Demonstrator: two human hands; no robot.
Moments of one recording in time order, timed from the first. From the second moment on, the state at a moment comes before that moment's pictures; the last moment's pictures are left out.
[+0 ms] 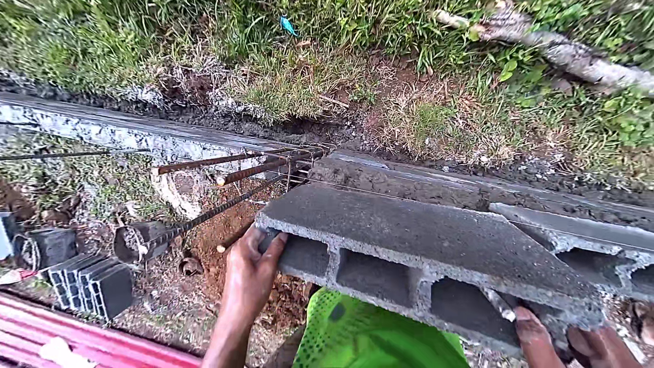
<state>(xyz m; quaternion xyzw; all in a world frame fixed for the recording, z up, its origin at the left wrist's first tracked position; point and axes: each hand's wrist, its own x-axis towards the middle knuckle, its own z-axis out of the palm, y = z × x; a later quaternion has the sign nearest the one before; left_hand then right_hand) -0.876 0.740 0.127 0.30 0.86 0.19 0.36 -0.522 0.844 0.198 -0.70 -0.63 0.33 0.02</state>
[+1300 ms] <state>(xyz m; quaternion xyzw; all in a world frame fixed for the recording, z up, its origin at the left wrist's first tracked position) -0.862 0.777 0.120 0.28 0.91 0.13 0.28 -0.540 0.833 0.187 -0.77 -0.60 0.24 0.02</state>
